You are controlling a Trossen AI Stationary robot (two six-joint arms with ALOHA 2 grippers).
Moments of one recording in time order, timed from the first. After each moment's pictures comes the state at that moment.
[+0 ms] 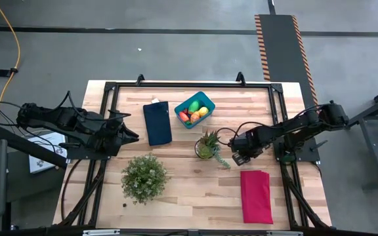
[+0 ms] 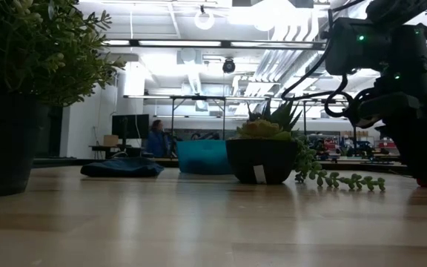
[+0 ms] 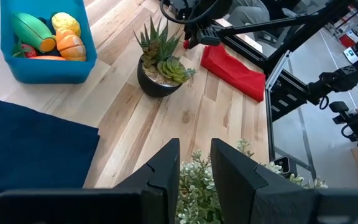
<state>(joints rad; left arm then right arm) -0.12 0.57 0.76 -0.71 -0.17 -0.66 0.13 1.42 0.67 -0.81 -0.13 1.15</state>
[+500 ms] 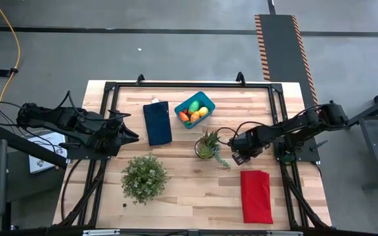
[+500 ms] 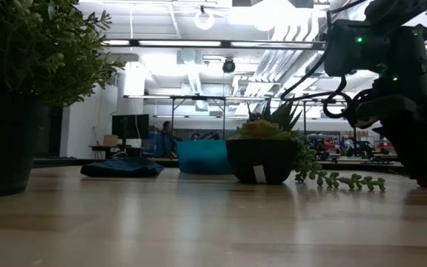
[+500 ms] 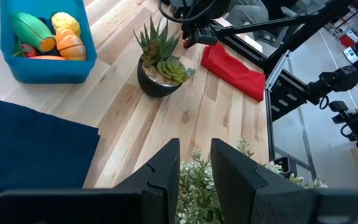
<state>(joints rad) -0.12 0.57 0.76 -0.71 -0.17 -0.66 0.13 1.42 0.67 -0.81 -0.11 1.16</state>
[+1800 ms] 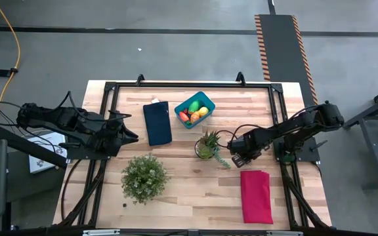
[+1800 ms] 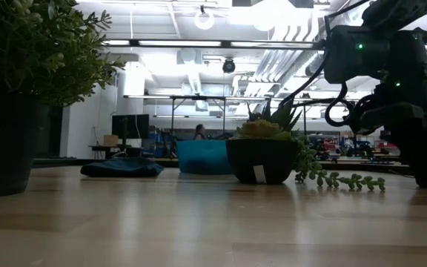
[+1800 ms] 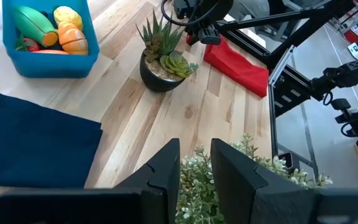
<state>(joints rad) -0.12 0.57 0.76 -0.74 -0.16 -0.66 0.14 1.48 0.67 -0.79 -0.13 1.15</state>
